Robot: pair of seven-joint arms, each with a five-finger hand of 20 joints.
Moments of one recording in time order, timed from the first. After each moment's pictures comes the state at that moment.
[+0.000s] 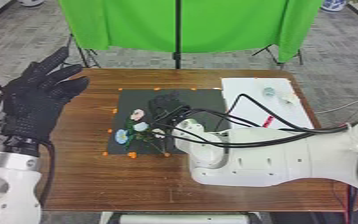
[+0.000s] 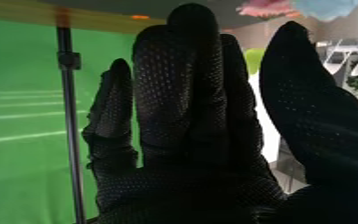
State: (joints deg) left arm 126.5 -47.7 -102.5 -137.4 32.0 15.8 15.0; right arm -19.2 -65.0 -19.5 -95.6 -110.1 20.1 47.4
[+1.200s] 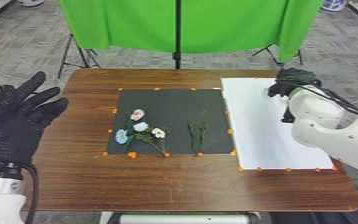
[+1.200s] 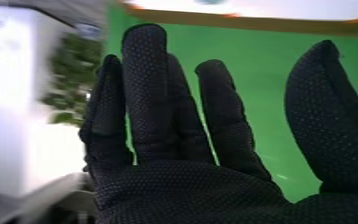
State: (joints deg) left arm 139.7 -49.7 -108.5 -139.4 30.2 20.4 19.4; right arm -28.2 -27.9 6.4 -97.7 -102.1 2.6 51.2
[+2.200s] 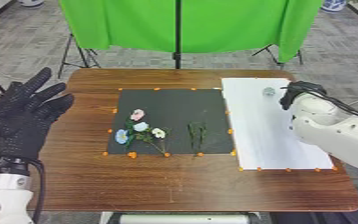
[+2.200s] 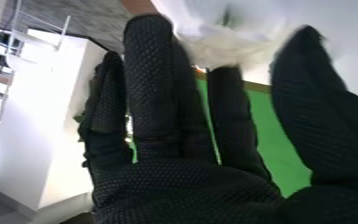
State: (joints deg) left arm 136.5 -49.1 -105.8 -138.8 29.5 19.7 19.9; right arm -29.4 -32.2 4.2 -85.9 -101.2 -3.0 50.4
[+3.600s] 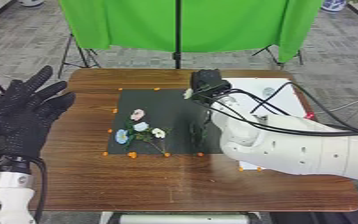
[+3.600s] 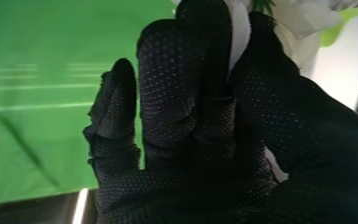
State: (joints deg) left arm 134.8 -50.5 -105.2 -138.6 30.4 18.9 18.7; right arm -22.5 -53.5 -10.8 -92.9 -113.8 21.7 45.2
